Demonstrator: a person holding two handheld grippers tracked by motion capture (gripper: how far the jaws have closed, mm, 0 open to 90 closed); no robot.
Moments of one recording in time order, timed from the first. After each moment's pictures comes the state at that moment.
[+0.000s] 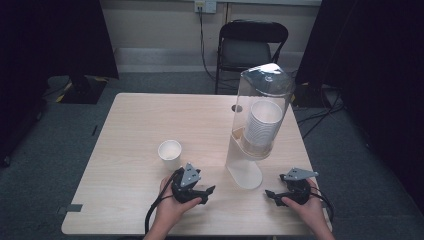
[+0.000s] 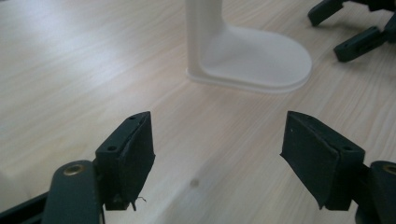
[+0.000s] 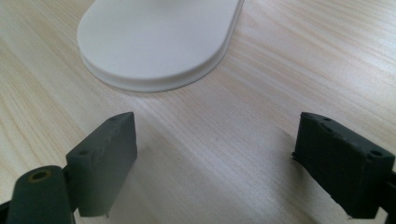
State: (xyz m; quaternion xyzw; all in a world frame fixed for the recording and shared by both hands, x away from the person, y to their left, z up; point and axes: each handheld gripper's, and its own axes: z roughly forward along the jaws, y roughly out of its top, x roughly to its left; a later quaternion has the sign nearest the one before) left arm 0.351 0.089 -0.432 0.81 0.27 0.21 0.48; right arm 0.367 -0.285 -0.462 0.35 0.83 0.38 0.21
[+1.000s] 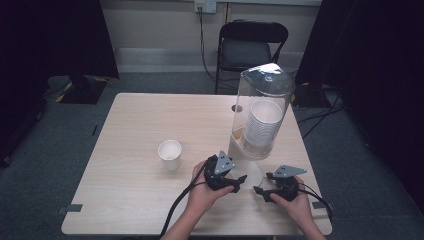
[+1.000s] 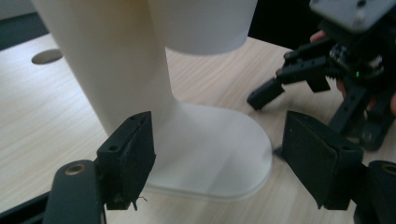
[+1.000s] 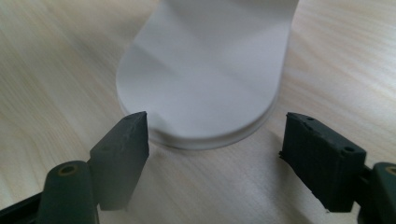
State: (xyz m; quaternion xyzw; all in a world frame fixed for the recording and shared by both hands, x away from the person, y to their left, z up) left arm 0.375 0.007 -0.404 0.80 0.22 0.21 0.51; right arm 0.375 -0.251 -0.460 0.34 0.83 0.40 0.19
